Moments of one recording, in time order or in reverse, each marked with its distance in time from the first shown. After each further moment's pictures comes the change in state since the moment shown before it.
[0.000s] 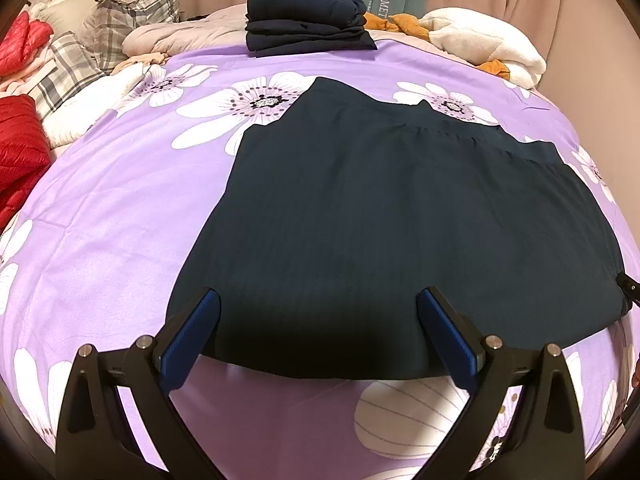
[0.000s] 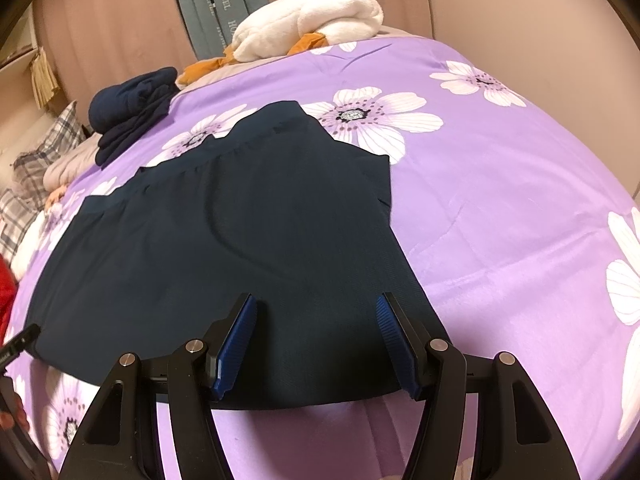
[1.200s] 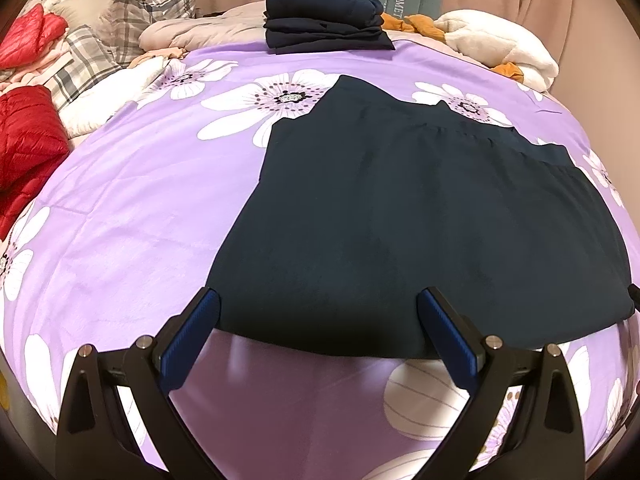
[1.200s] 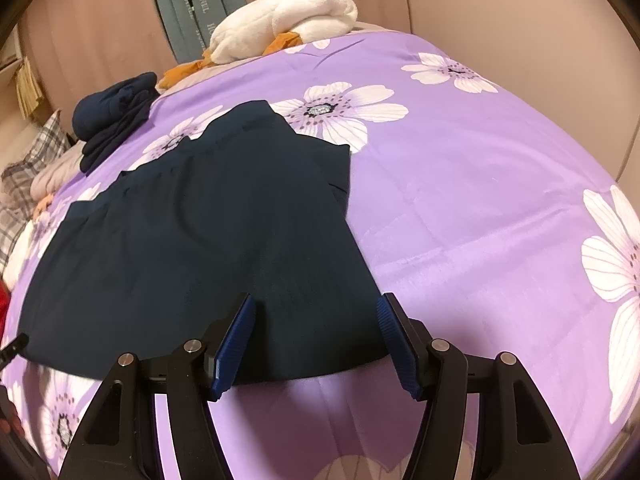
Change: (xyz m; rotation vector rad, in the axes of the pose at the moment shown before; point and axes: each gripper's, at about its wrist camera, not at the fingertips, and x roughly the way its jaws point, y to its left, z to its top) left arm -0.009 0.016 -0.007 -0.023 0.005 0.044; right arm -0.010 -0.018 -0.008 0.047 0.008 -0.051
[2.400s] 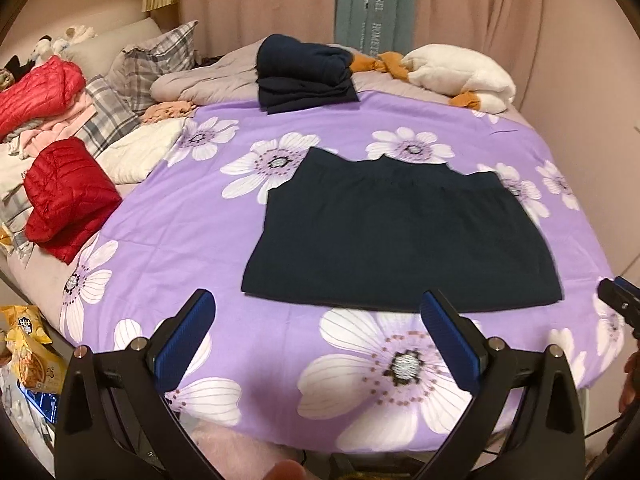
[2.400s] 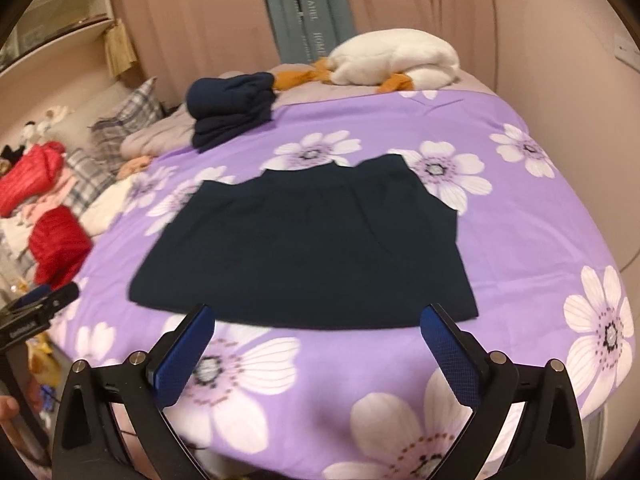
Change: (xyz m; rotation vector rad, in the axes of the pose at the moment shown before) left arm -0.188 -0.045 0.014 0.049 -0.063 -0.012; right arm -0.148 0.100 0.011 -0.224 -0.003 0.214
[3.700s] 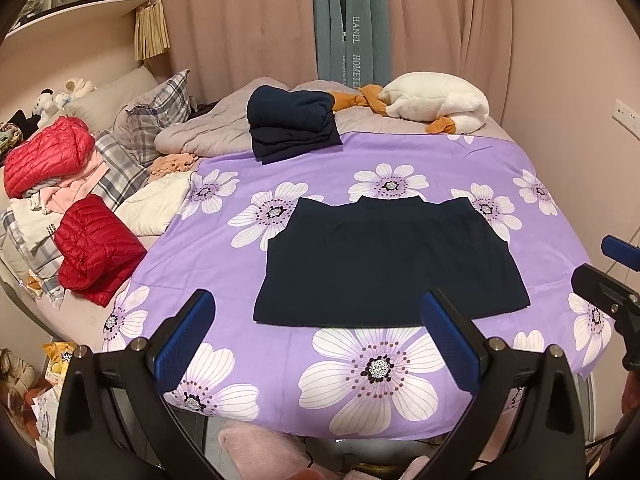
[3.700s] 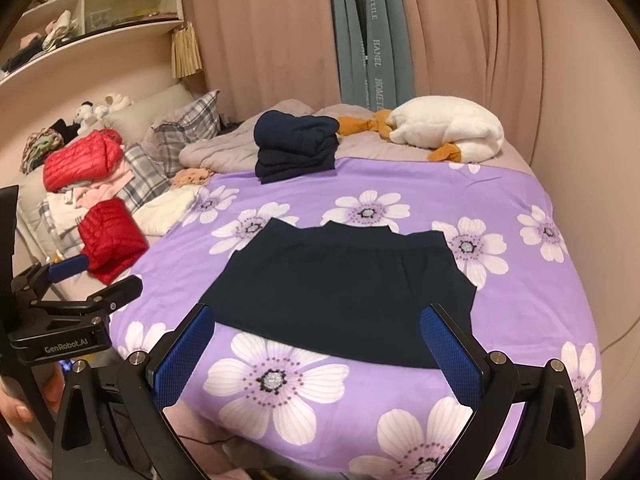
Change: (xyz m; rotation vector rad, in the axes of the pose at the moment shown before) left arm -0.095 -0.038 0.029 0.093 -0.093 0.045; right arm -0.084 0.065 0.036 -0.175 -0.102 0.073
